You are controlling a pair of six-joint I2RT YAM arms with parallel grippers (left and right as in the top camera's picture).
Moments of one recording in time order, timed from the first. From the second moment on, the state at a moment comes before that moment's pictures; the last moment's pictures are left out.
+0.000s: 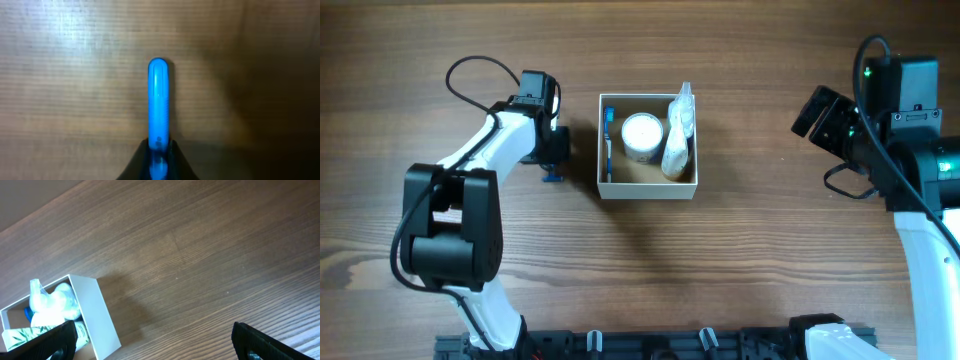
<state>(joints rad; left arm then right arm) -0.14 1.95 1.22 -0.65 -0.05 -0.15 0.09 1.27 1.54 -1.23 0.17 0.54</state>
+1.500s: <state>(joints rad) -0.10 1.48 1.44 -1.10 -0.23 -0.34 0.09 1.27 1.54 -1.23 0.17 0.54</state>
